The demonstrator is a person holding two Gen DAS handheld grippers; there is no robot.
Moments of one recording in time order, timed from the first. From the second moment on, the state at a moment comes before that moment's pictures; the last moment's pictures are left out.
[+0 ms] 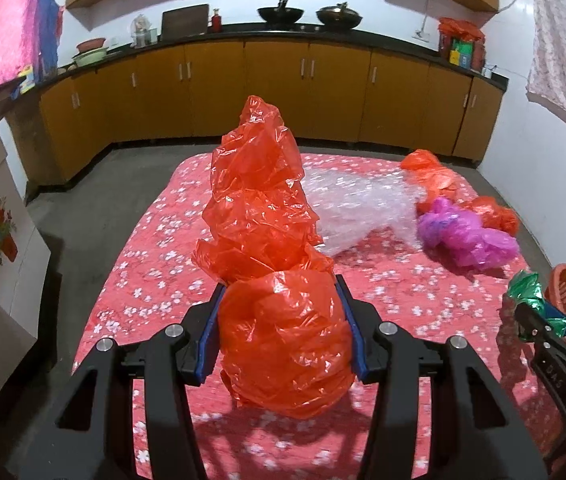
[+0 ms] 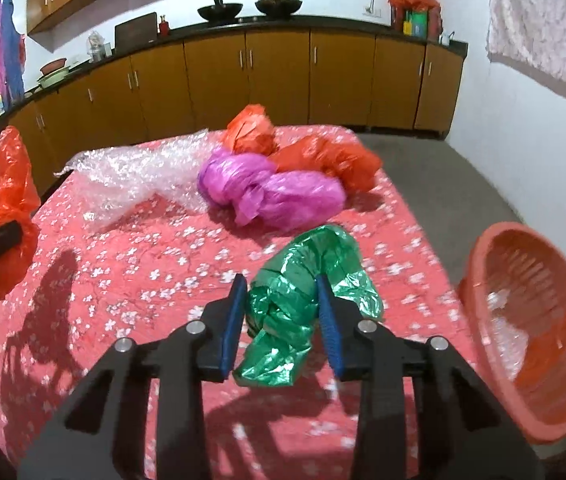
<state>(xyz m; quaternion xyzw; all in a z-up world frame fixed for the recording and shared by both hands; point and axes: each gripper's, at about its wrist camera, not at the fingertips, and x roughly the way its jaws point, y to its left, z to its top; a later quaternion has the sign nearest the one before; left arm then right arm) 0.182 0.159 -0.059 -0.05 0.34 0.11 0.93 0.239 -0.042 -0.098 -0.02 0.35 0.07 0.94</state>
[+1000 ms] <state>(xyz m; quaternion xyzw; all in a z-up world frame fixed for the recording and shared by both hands) 0.155 -0.042 -0.016 0.03 0.31 -0.10 0.94 0.140 -0.219 -0.020 -0.01 0.26 -0.06 0.96</state>
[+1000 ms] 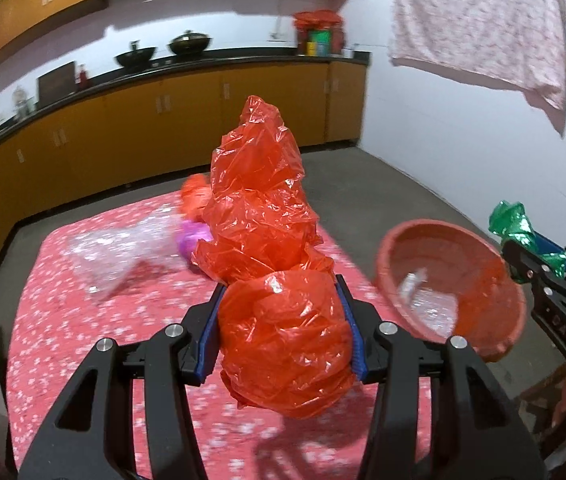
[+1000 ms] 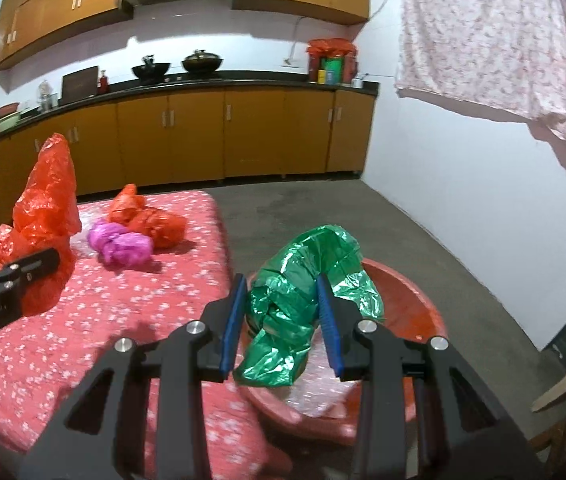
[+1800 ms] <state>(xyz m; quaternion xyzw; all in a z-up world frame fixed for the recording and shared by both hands) 0.166 -0.145 -0.028 0.07 0.32 -0.22 0.92 0.140 -0.300 -0.035 0.03 0.27 -0.12 0.96</state>
